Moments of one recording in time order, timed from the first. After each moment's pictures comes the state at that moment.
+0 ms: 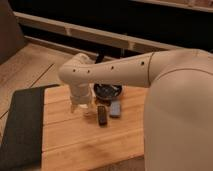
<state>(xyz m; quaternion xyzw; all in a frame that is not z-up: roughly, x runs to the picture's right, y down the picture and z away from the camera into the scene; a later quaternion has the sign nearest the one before) -0.107 0.103 0.703 -0.26 0.23 0.64 0.68</state>
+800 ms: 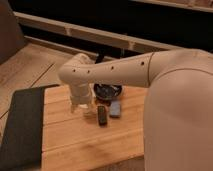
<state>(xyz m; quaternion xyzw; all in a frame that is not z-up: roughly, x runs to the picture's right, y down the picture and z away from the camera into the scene) -0.108 0.103 0.703 -0.26 0.23 0.64 0.68</state>
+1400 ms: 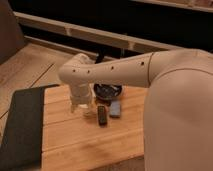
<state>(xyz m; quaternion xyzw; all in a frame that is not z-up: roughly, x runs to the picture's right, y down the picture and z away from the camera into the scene) -0.108 0.094 0.707 -0.25 0.22 0.64 0.69</state>
